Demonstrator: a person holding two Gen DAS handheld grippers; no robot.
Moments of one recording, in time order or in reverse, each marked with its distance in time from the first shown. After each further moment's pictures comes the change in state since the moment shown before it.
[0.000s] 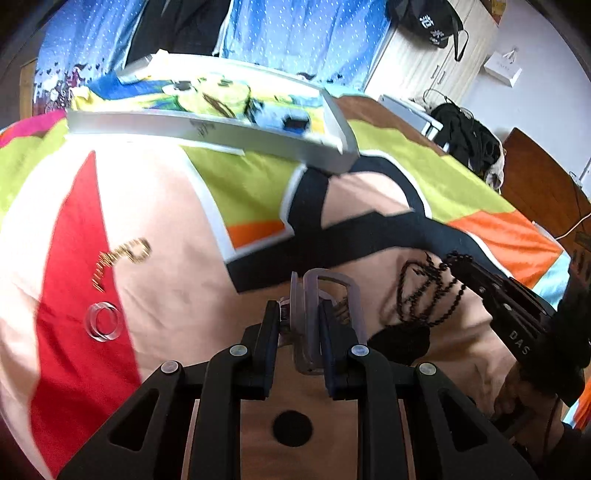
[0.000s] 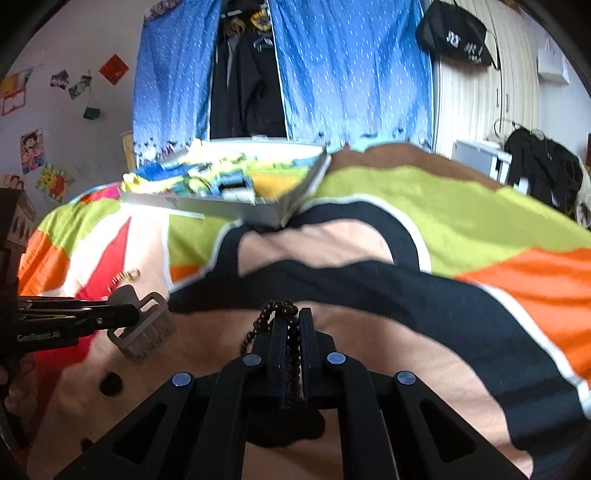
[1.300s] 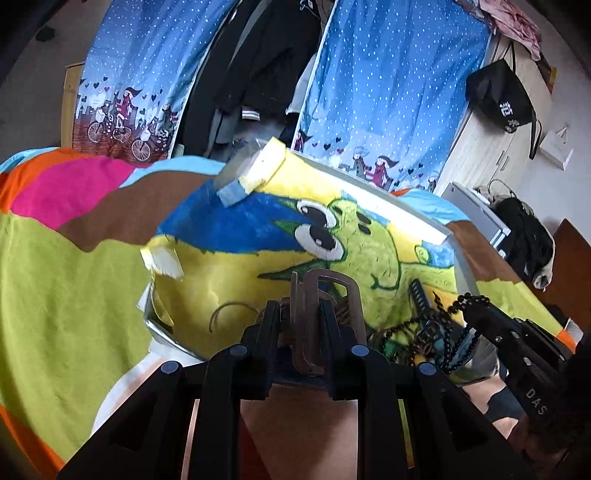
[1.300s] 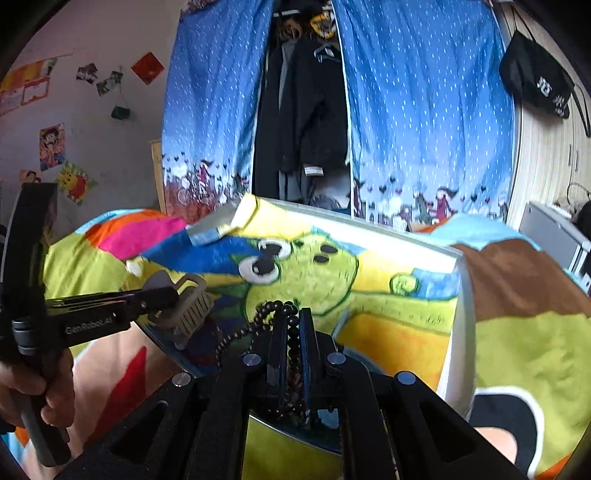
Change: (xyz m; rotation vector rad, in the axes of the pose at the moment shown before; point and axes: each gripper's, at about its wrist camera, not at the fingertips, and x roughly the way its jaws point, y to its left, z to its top) left arm 0.013 0.173 0.164 -0.132 -0.189 0.111; right arm 0.164 0.109 0.161 -0.089 -0.040 0.103
